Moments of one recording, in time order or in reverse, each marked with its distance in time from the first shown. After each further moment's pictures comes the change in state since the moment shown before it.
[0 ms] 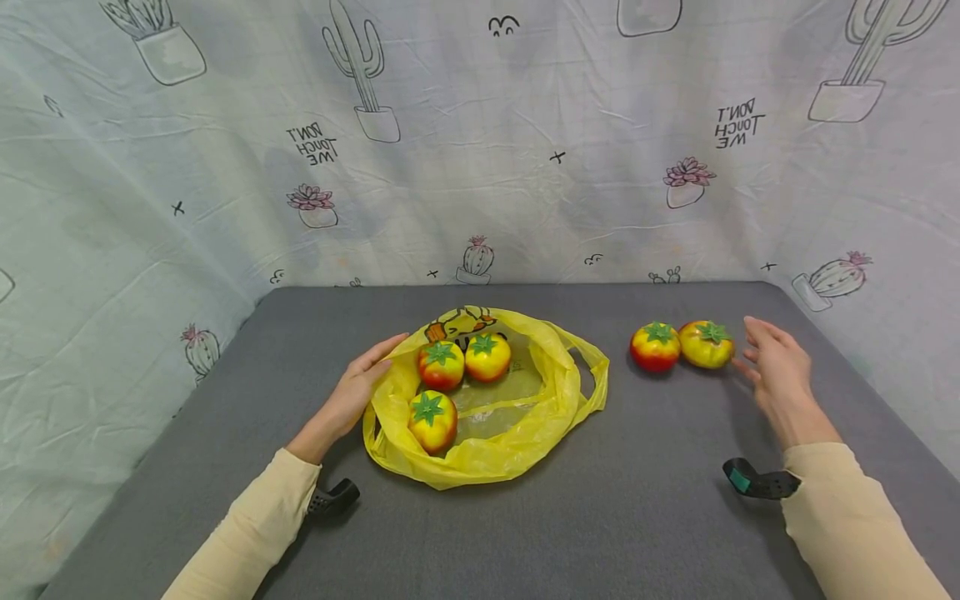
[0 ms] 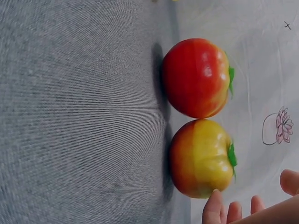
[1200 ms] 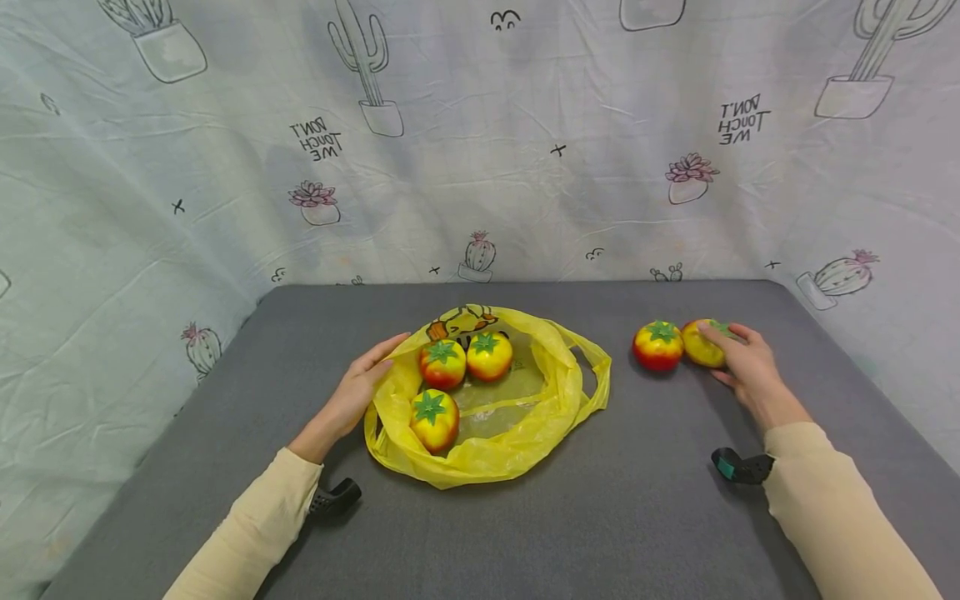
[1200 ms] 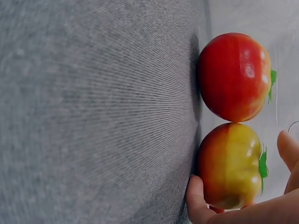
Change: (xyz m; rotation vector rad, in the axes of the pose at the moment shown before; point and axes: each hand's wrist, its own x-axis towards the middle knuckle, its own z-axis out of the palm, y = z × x) left_hand 0.000 0.000 0.002 0.013 0.013 -0.022; right_hand -0.031 -0.001 0.045 -0.519 -0.106 0.050
